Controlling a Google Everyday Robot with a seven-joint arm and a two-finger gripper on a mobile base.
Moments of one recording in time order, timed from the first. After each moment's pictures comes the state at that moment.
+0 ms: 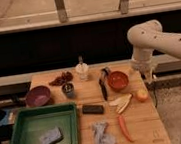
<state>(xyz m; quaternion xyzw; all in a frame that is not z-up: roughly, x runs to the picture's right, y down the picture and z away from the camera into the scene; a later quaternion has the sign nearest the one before) 0.266 0.055 0.722 -0.16 0.34 0.80 0.47</state>
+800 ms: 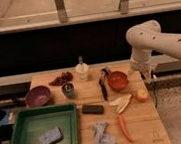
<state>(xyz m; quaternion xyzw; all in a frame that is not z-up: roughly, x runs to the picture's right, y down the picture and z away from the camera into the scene) 0.255 0.050 0.726 -0.17 0.33 0.78 0.51</state>
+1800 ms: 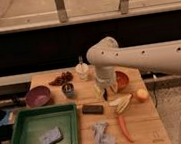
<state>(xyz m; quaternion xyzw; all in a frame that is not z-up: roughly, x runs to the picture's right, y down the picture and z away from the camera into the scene) 0.085 0.099 0.714 -0.29 0.22 0.53 0.76</state>
